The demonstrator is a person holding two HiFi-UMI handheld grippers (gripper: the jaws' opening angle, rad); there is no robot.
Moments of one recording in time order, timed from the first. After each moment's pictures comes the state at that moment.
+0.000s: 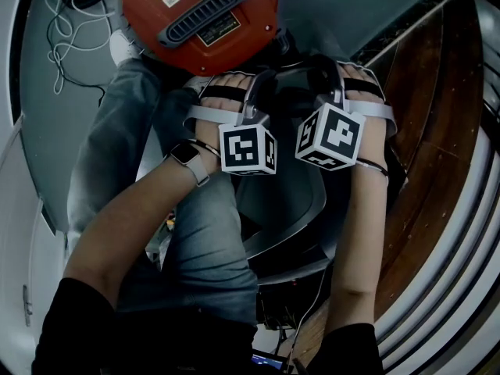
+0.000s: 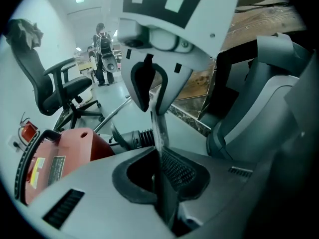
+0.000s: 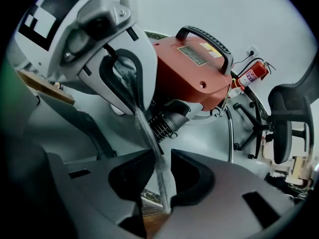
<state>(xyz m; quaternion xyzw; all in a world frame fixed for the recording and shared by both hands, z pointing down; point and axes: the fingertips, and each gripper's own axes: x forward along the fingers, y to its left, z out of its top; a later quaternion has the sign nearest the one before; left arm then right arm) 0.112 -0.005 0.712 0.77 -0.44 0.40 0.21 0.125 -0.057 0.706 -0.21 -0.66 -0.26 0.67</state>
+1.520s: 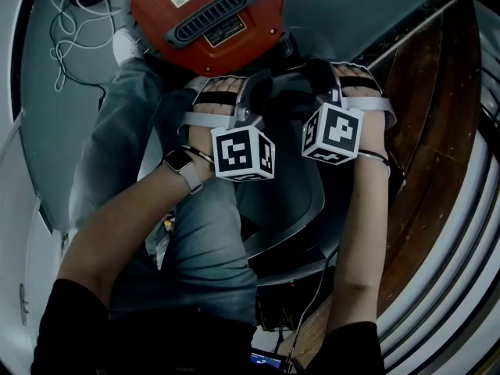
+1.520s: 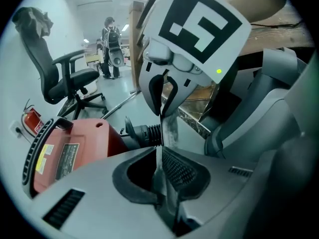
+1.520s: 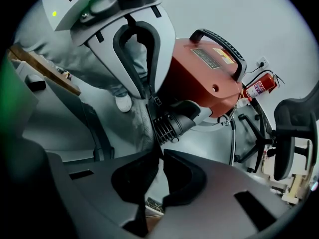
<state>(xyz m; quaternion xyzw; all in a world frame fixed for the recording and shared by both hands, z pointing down) 0.093 0.006 0.700 0.76 -0.46 0.39 0.25 0.125 -0.052 0.717 -0.26 -0.66 -0.29 0.65</state>
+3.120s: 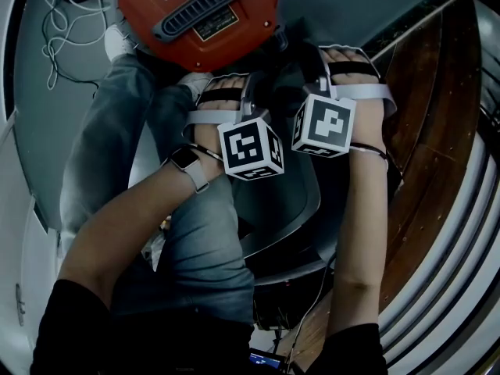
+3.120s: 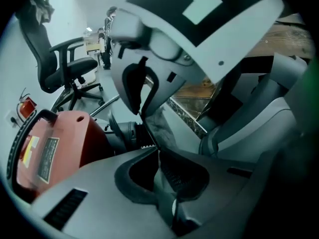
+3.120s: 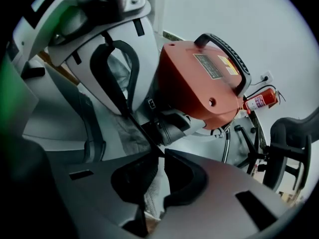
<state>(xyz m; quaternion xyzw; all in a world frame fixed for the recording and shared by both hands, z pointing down) 0.115 0.002 0.717 0.74 -0.45 0.39 0.30 0.100 -0.057 0.721 -0.27 -0.64 -0.35 0.62</state>
